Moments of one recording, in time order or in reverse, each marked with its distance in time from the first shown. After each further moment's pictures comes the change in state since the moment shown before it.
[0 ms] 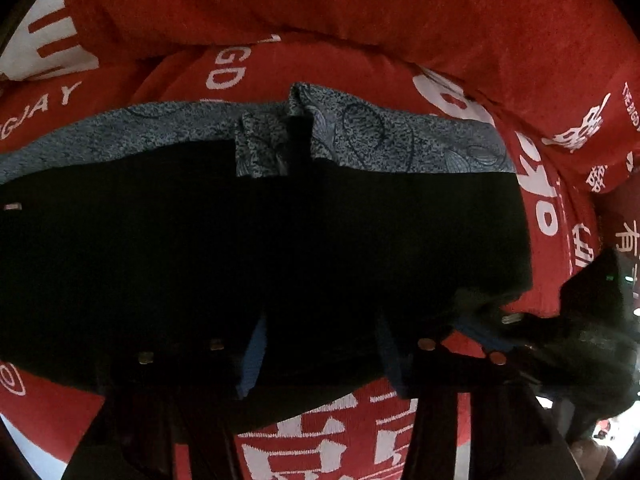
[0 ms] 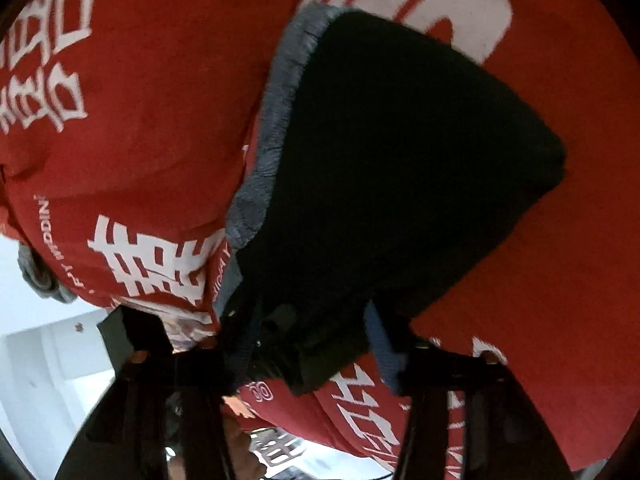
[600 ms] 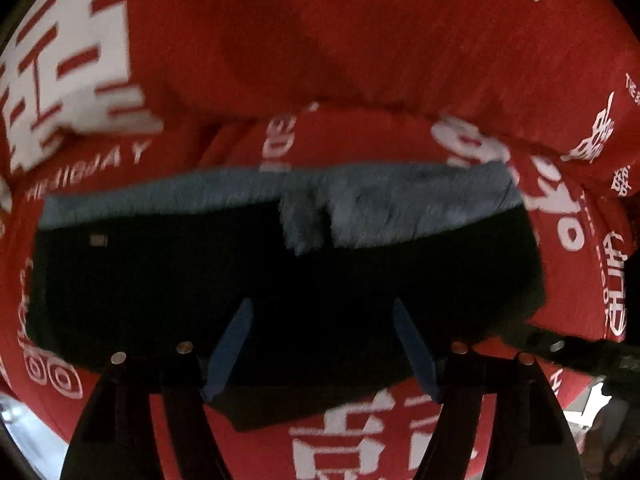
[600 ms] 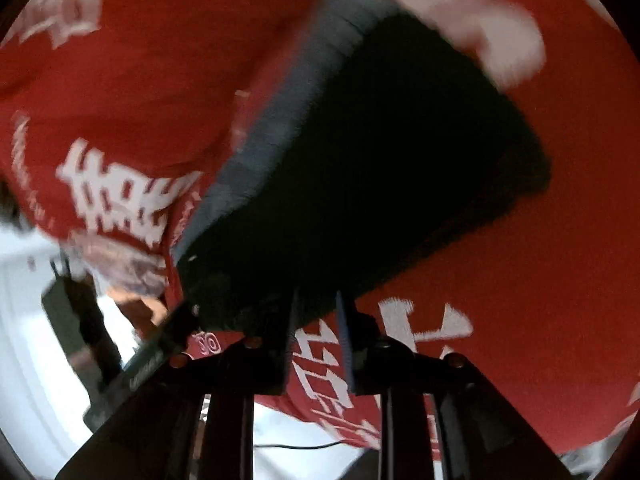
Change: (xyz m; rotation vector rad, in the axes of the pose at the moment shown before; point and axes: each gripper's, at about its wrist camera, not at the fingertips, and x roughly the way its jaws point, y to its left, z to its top) left arm -0.051 -0.010 0.006 0.055 -0.187 0.194; right arm -0.029 0.052 -0.011 -0.317 0.065 -0.159
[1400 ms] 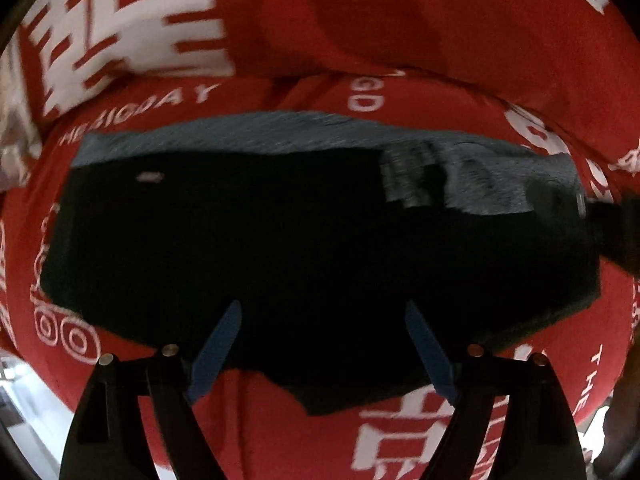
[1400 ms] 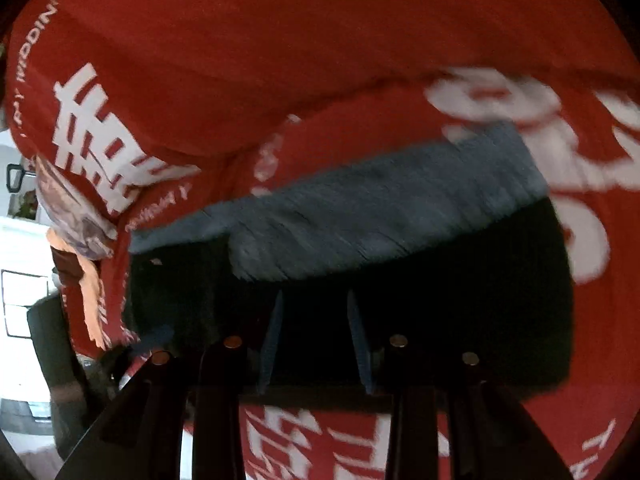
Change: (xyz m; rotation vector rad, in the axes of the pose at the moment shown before) left arm 0.006 0.082 -0.047 -0.124 0.069 0.110; right arm 0.071 0.089 0.044 -0.315 -0.053 -0.184
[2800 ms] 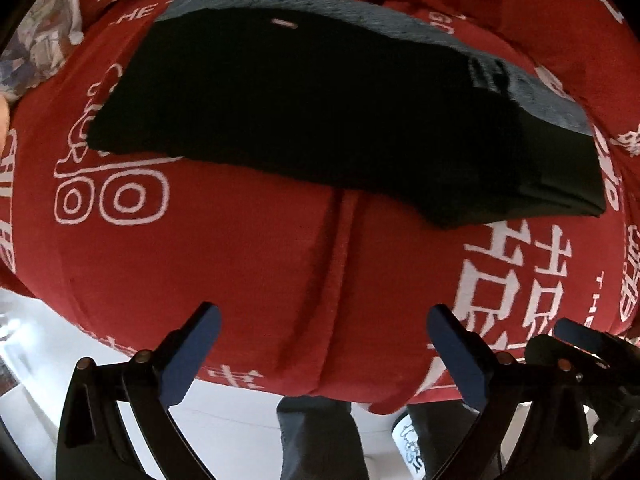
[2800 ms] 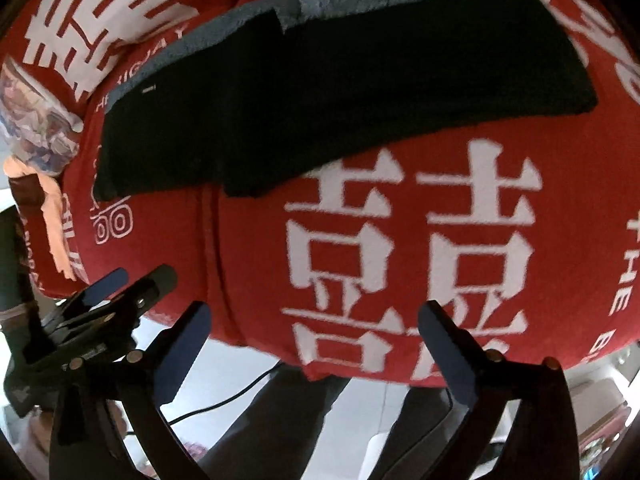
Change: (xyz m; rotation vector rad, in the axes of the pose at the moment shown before) left arm -0.029 0.099 -0.097 -0.077 0.210 -0.043; right arm 0.004 0.068 -0.159 0.079 0.382 -0.204
